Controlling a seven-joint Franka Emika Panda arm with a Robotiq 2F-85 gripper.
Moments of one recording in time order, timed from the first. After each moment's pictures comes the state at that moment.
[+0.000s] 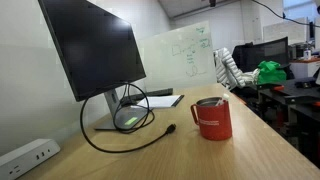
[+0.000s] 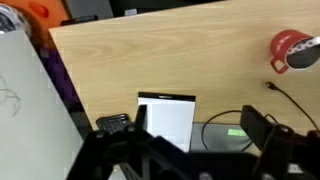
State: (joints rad) arm -0.14 -0.77 -0.02 -2.53 -0.15 1.96 0.03
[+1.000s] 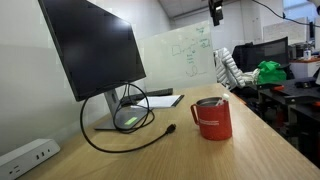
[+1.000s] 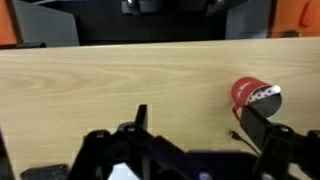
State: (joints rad) arm 0.00 -0.55 -0.02 -2.56 -0.02 1.97 0.02
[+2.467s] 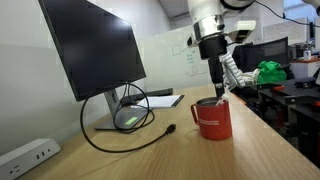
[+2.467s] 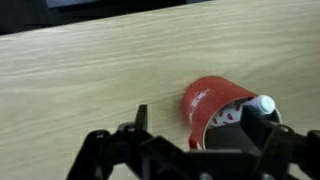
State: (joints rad) arm 0.16 0.10 0.15 -2.62 0.24 2.73 0.24
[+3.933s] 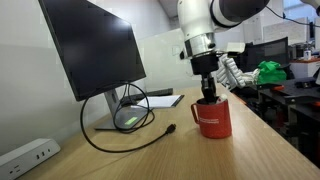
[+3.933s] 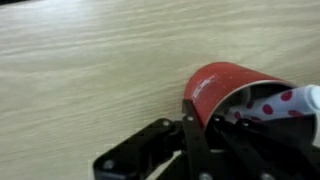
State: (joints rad) arm 0.21 0.28 0.08 -2.50 0.05 2.75 0.40
